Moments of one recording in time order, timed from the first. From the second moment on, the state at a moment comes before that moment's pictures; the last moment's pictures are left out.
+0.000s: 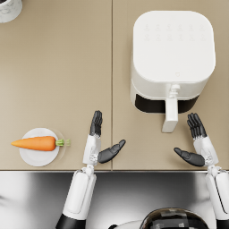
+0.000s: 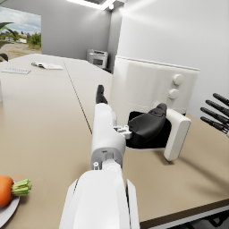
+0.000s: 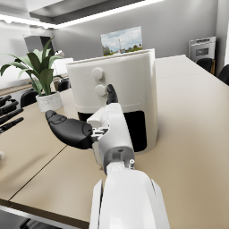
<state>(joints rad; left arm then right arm) 0.19 1.21 0.20 -1.80 1.00 0.10 0.10 0.19 -1.21 0.20 1.80 1.00 0.10 -0.10</state>
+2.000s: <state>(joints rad) 0.05 1.26 -0.46 -1.76 2.58 -0.51 -0.10 0.24 -1.34 0.19 1.64 1.47 0.00 0.00</state>
